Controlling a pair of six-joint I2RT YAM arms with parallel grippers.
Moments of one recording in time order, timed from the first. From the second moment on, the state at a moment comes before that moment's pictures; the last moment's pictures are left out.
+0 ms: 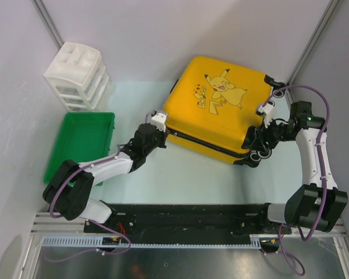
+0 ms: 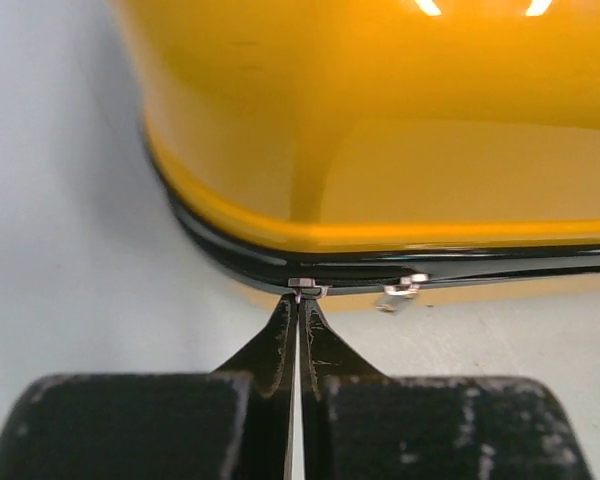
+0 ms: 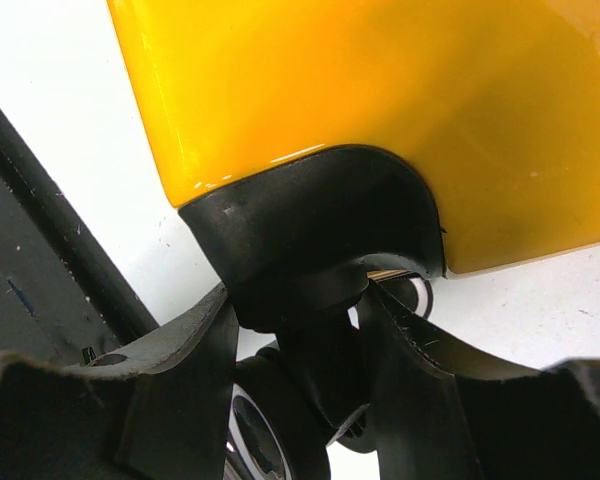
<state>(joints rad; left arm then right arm) -0.62 1.44 0.70 0.39 -0.11 -0.11 -0.21 1.31 1.23 -1.13 -0.78 -0.89</state>
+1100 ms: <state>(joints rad) -0.28 1.94 1.28 0.35 0.57 0.31 -0.31 1.31 1.23 -1.21 -0.84 -1.27</state>
